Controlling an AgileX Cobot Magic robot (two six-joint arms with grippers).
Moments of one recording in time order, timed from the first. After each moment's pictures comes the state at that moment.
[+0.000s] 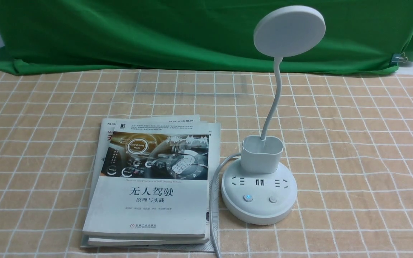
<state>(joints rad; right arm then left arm) 0.16 0.13 -0.07 0.05 0.22 -0.09 0.03 0.00 0.01 0.09 0.31 -0.03</state>
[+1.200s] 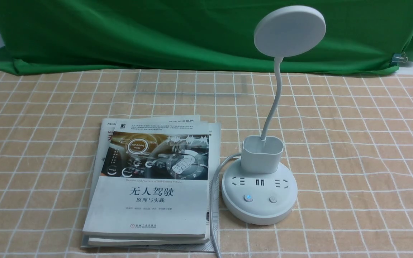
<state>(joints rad) 0.15 0.00 0.01 0.05 0.25 -0.10 0.03 0.00 0.01 0.09 0.31 -0.03</state>
